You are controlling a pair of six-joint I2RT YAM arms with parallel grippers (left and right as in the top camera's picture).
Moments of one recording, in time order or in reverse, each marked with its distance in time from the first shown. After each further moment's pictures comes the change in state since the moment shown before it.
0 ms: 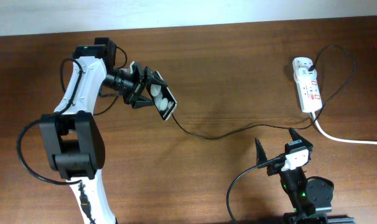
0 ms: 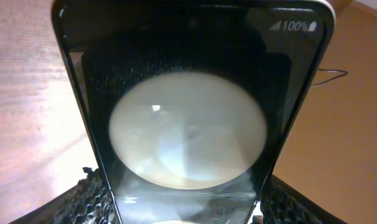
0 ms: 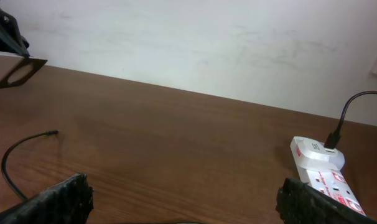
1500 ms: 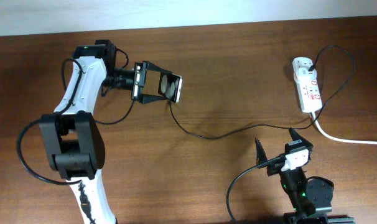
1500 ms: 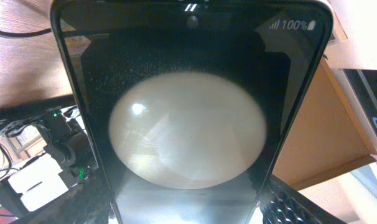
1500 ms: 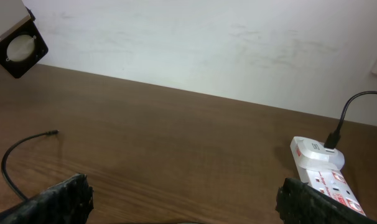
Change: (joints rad) left arm 0.000 0.000 0.000 -0.042 0.368 -0.375; right arm 0.000 0.000 0.000 0.000 0.000 0.000
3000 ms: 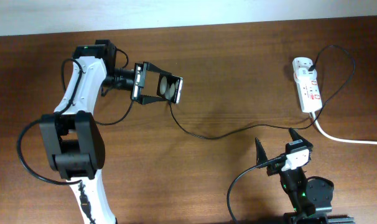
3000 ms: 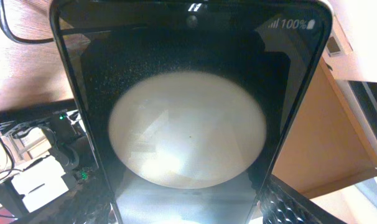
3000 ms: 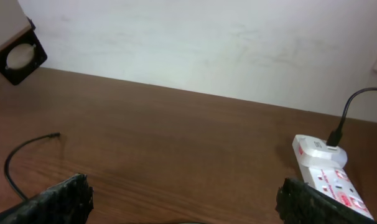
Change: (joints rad) left arm 0.000 0.000 0.000 0.000 -0.042 -0.023; right arm 0.000 0.000 0.000 0.000 0.000 0.025
